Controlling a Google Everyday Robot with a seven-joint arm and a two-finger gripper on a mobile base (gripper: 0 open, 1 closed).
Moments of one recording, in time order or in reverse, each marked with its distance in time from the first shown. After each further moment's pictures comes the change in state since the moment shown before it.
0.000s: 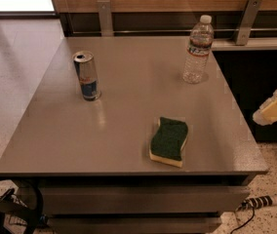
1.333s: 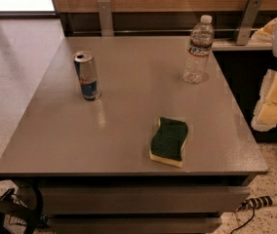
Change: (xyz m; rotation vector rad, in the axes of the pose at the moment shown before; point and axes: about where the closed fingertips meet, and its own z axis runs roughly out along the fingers) arm -0.046 0.045 -0.019 -0.137 0.258 -0.334
